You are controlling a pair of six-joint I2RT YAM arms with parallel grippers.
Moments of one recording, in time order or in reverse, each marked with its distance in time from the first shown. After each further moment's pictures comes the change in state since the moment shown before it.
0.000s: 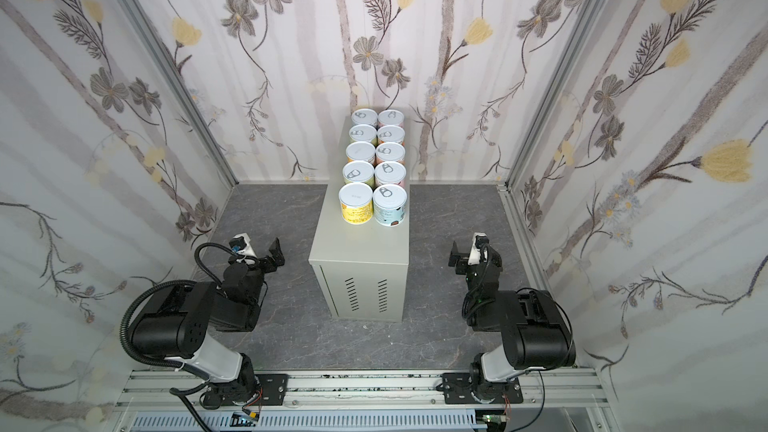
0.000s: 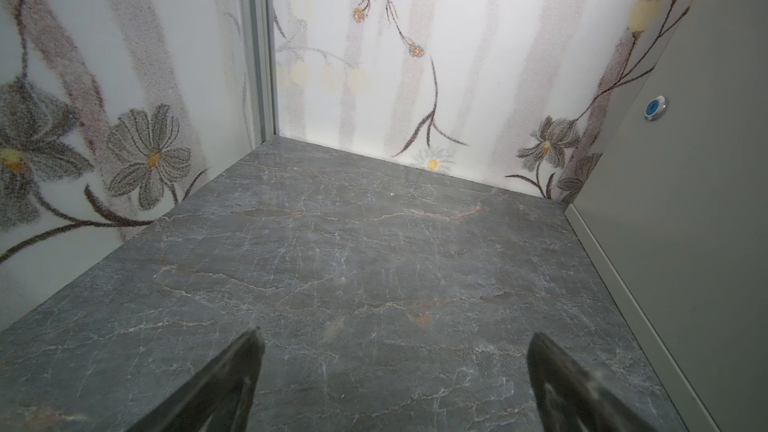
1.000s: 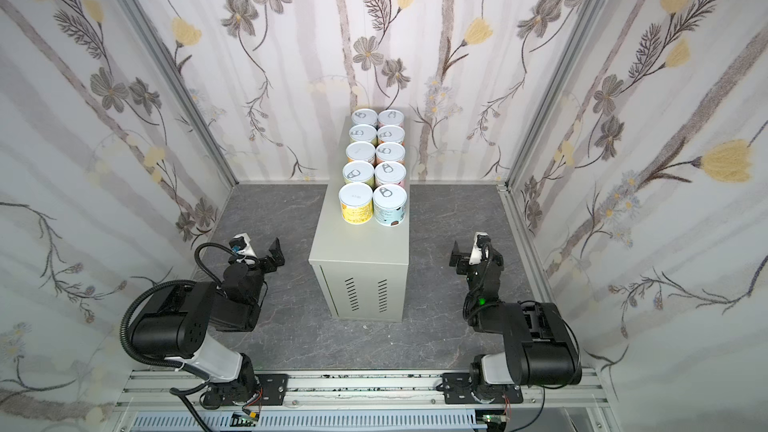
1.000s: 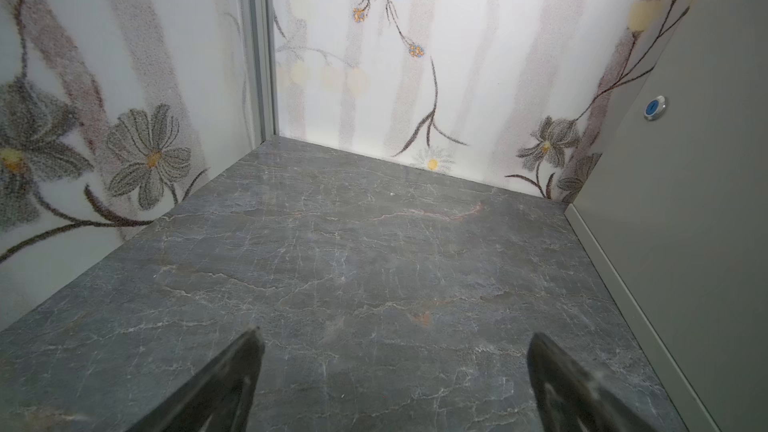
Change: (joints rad) left arm 0.000 0.000 0.000 0.000 0.000 0.000; right arm 0.003 -0.049 -0.013 -0.068 0.007 0.007
